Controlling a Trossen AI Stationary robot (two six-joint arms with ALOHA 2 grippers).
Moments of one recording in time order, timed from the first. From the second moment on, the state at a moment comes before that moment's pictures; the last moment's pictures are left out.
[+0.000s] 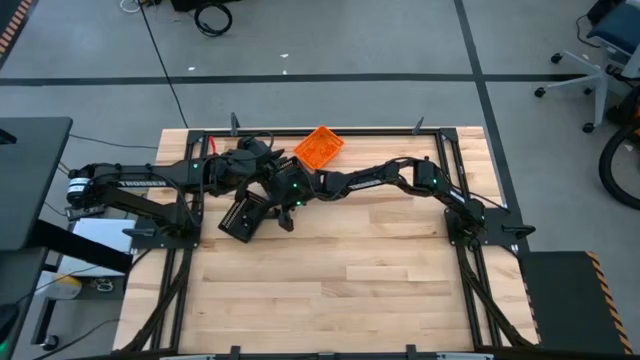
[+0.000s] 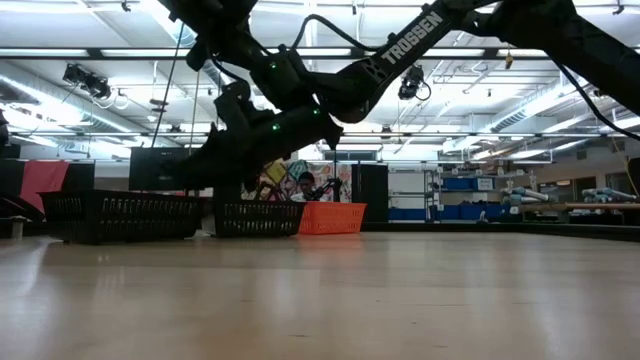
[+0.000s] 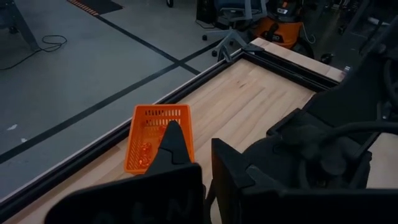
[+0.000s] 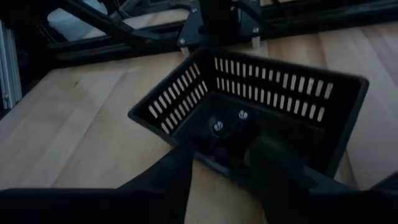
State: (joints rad) left arm 0.09 1.13 0.96 -0.28 -0.52 -0.35; right arm -0.16 2.35 1.69 0.22 -0.39 0.07
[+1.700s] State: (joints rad) left arm 0.09 1.13 0.96 -0.28 -0.52 -0.35; right arm -0.47 0.95 0.21 0.65 -0.20 0.33
